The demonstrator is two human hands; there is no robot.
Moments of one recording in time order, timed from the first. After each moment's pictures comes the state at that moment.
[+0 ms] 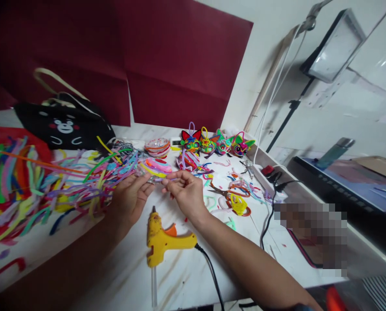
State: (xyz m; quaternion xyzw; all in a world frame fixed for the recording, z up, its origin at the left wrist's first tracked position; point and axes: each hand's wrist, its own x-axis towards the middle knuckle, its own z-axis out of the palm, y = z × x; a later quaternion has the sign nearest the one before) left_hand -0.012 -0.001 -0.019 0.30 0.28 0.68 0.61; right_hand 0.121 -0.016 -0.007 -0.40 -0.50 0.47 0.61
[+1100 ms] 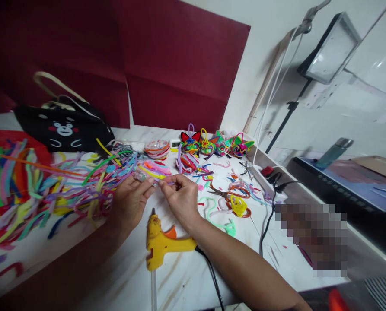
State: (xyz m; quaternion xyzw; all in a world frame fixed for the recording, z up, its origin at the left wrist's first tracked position) left_hand -0.008 -0.005 -0.019 0.32 0.32 0.69 0.57; right_hand 0.108 -0.012 -0.021 -0.49 -0.56 0.27 0.61
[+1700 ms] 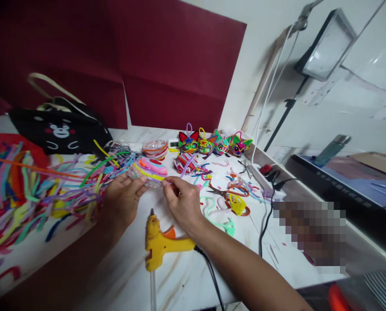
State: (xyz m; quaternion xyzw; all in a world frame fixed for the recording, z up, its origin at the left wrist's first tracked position) left_hand -0.012 -0.002 -0.008 0.31 0.36 0.70 0.53; right_hand 0.121 -0.021 -0.027 -0.47 -0.65 0.16 0.57
